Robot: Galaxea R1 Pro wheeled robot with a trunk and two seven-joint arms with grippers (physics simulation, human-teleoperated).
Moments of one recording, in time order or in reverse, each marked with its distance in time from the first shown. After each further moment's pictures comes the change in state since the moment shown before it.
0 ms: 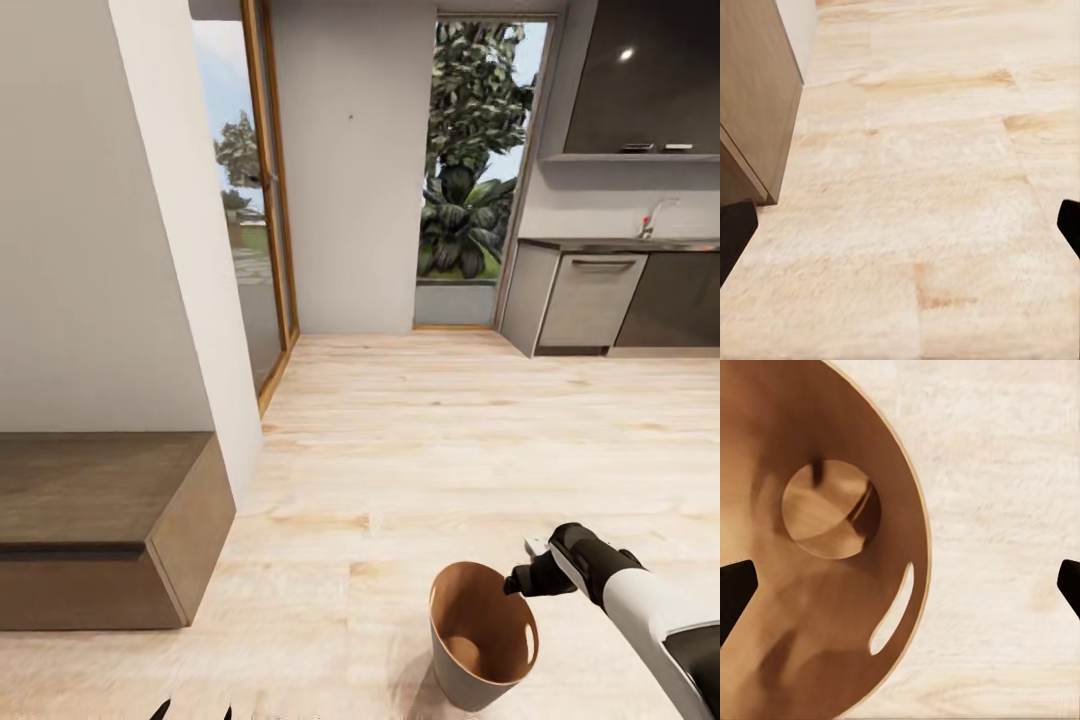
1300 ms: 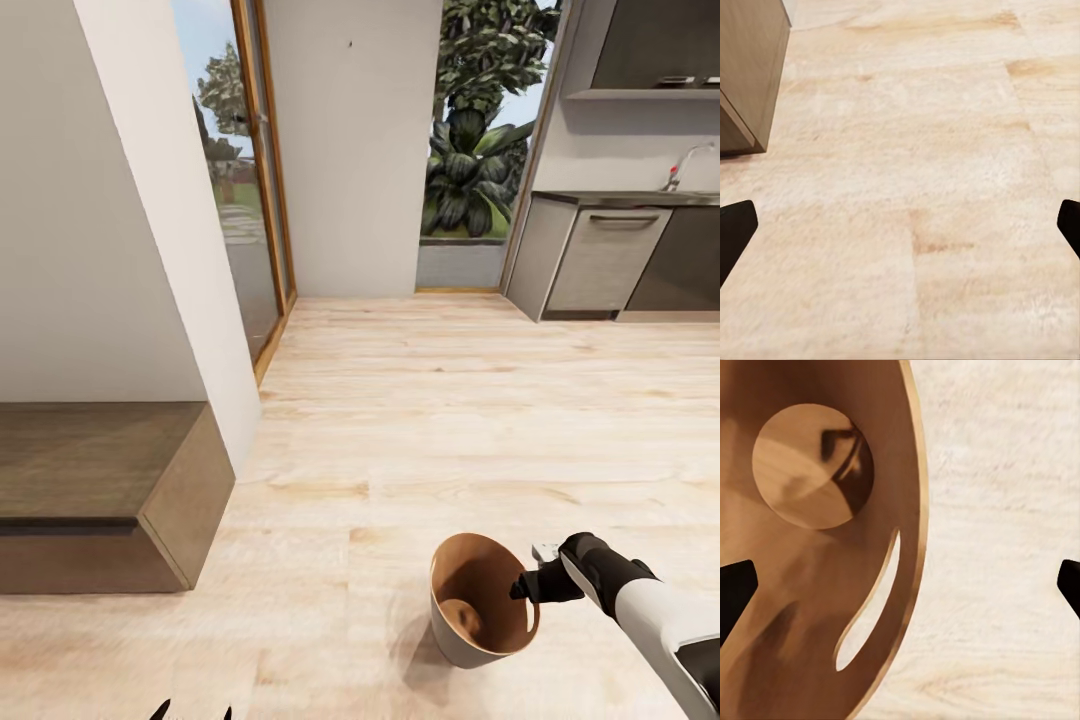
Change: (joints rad) left arm 0.000 0.000 0.000 -0.001 0.001 0.000 0.000; right arm 0.026 -0.027 -0.004 0.001 -0.001 -0.063 0.033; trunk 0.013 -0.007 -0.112
